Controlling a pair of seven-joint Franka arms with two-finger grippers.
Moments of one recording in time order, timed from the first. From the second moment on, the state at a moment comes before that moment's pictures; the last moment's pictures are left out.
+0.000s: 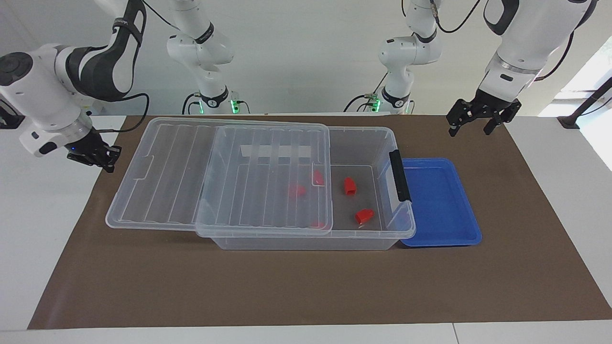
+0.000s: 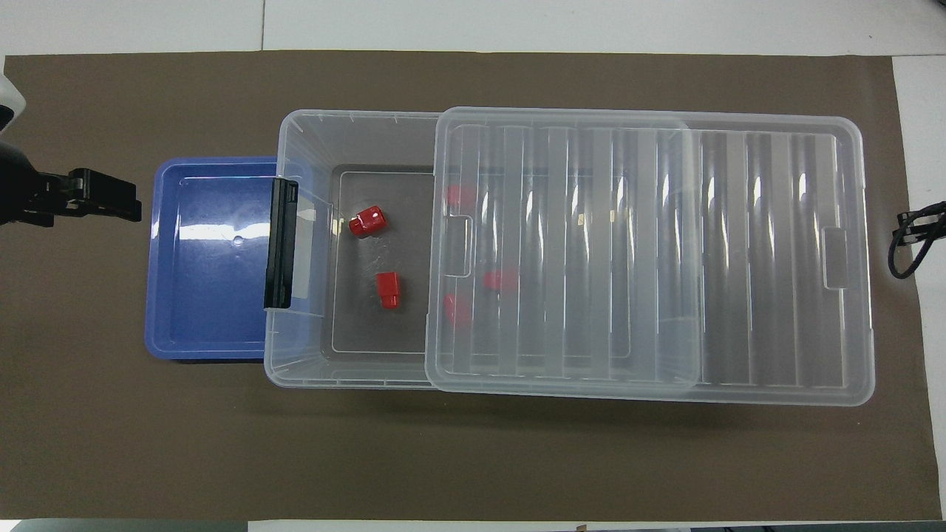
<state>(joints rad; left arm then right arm) 0.01 0.00 -0.15 -1.55 -0.01 1.58 -0.11 -0.07 0.11 -0.21 -1.78 -0.04 1.82 -0.31</state>
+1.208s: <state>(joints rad) 0.02 -0.01 -0.14 -1.55 -0.01 1.58 -0.11 -0.05 0.08 -0.14 -1.86 -0.04 1.87 -0.16</state>
